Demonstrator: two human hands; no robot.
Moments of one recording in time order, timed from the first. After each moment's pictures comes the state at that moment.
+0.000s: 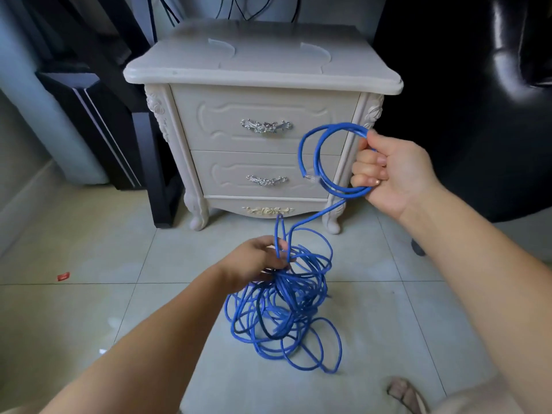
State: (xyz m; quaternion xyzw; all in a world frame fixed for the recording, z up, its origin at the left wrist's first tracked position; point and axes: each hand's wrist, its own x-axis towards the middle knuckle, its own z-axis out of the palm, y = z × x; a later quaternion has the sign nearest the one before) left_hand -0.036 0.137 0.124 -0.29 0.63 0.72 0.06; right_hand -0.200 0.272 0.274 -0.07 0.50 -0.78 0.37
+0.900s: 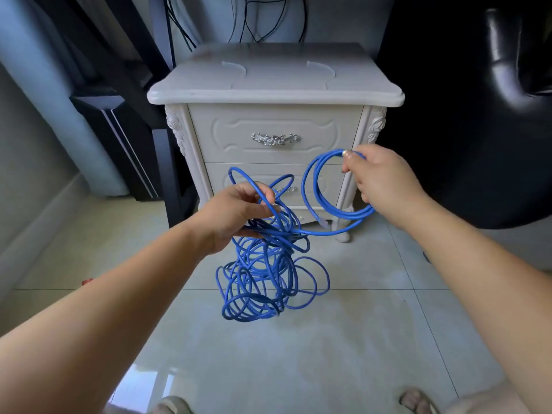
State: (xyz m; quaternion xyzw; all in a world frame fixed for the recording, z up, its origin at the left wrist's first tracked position) left_hand -0.022 0.112 0.238 -0.25 0.68 0.68 -0.08; right_hand -0.188 0.274 0.272 -0.33 0.81 -0.48 0.08
